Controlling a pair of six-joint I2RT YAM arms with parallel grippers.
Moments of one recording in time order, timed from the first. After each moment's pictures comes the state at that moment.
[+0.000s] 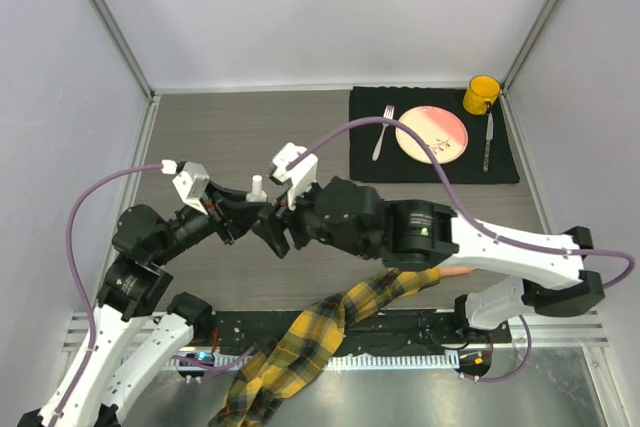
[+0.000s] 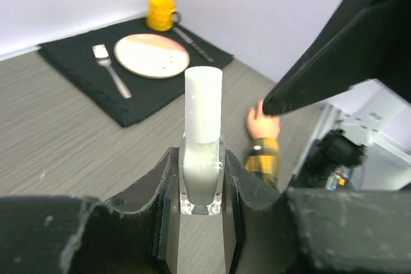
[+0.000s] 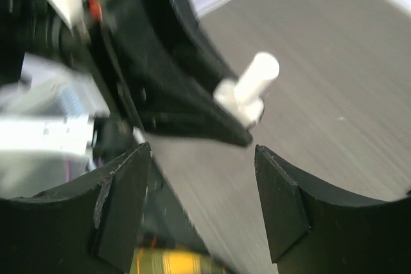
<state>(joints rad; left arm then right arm) -0.46 0.49 0.78 -0.23 0.49 -0.29 1.44 1.45 1.70 -0.52 0.50 0.24</state>
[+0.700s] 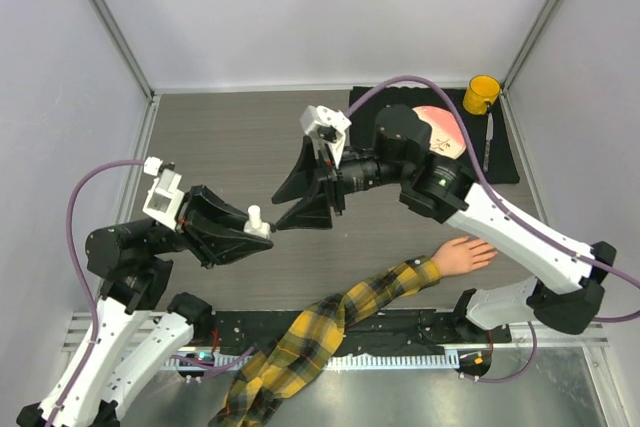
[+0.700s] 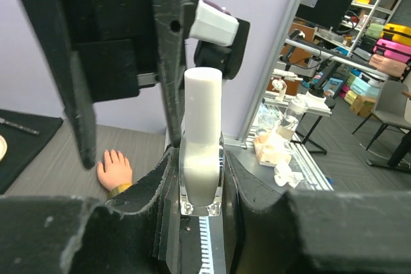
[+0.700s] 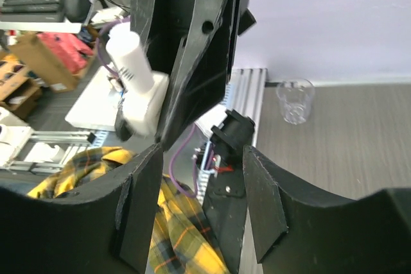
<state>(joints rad) -0.46 0.53 0.80 0.39 1.00 -0.83 0.97 1.30 1.51 -0.24 -0.80 0.21</state>
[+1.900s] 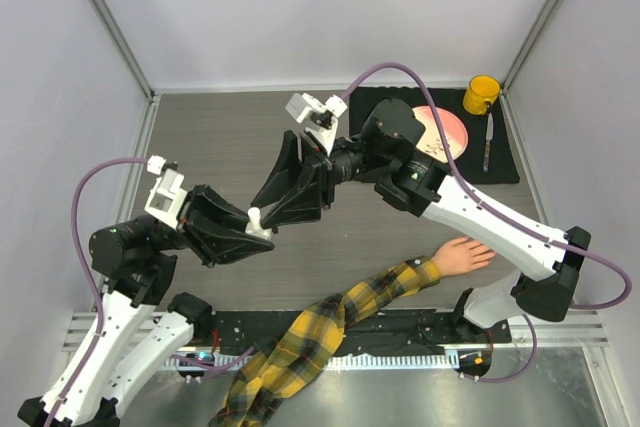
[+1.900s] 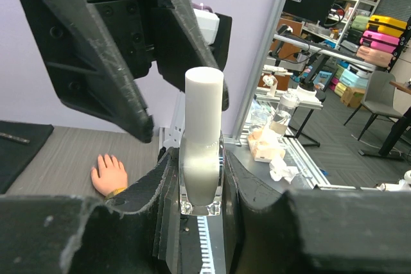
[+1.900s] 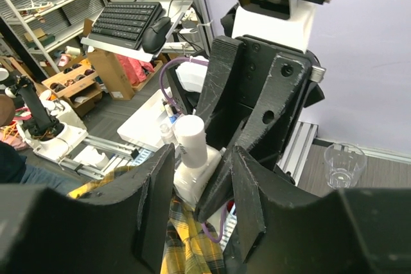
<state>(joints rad) -0.46 0.56 0.77 0.53 1.04 -0.89 0.99 1.44 1.57 0.19 -1.02 0.47</state>
